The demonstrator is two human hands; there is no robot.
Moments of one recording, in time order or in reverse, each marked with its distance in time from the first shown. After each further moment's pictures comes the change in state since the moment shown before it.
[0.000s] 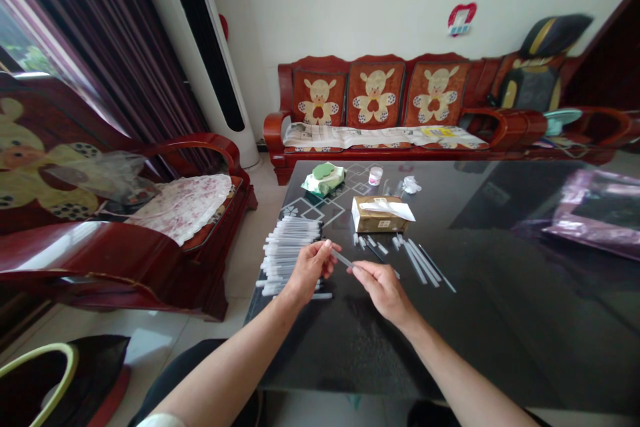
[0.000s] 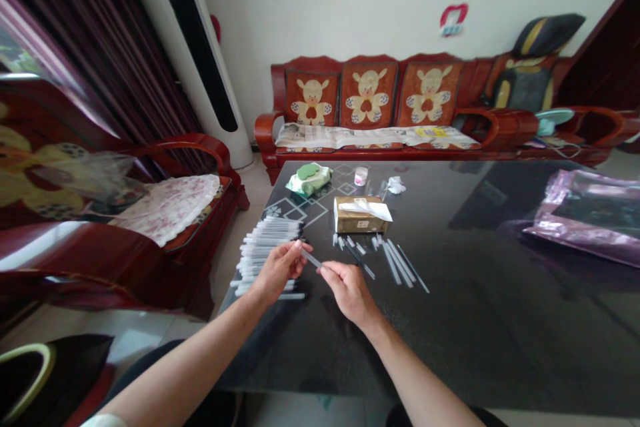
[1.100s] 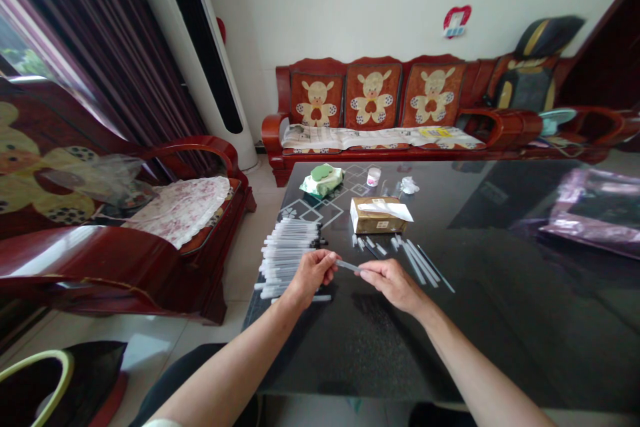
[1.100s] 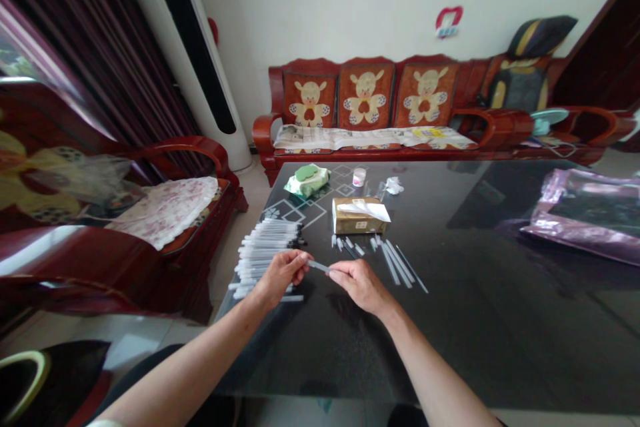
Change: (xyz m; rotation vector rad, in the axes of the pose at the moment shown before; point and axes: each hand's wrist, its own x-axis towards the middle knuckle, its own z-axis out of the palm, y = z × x) left_hand 0.005 -0.021 -0.004 0.130 -0.041 -0.026; right_hand 0.010 0.010 -0.035 0.029 -0.171 0.084
